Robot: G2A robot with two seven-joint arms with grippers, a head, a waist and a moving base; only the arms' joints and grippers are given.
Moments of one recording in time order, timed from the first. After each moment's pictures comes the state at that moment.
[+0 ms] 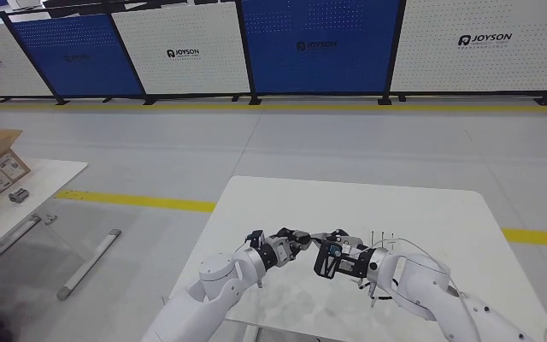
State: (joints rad) left arm 1.43 -1.10 -1.16 -1.76 -0.97 0.34 -0.16; right arm -0.81 -0.95 0.50 -1.71 -1.37 -0.34 0.10
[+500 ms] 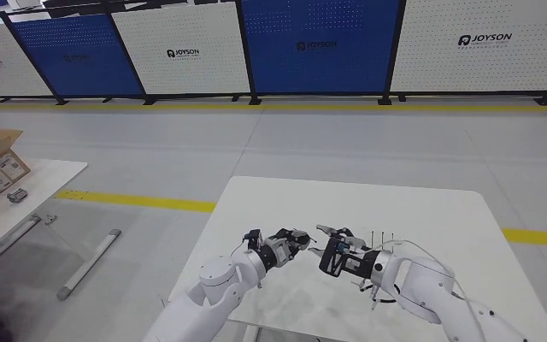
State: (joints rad) left arm 1.45 -1.10 -1.15 -1.77 -0.87 0.29 -0.12; right arm -0.89 -0.94 0.57 -1.71 -1.29 -0.34 0.05
